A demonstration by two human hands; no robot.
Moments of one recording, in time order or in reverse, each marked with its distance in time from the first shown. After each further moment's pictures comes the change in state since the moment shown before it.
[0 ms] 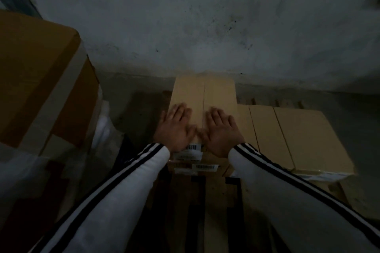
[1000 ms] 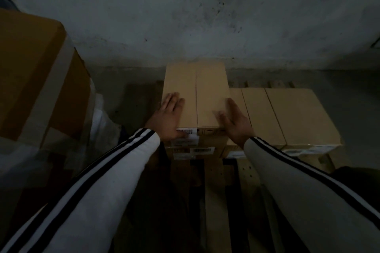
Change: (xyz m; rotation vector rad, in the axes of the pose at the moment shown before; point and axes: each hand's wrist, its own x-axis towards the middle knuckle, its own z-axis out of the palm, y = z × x) left_hand -0.009 -0.017 -0.009 0.043 -0.195 0.176; right_hand -0.039 0.058 0.033 0.757 0.210 0.228
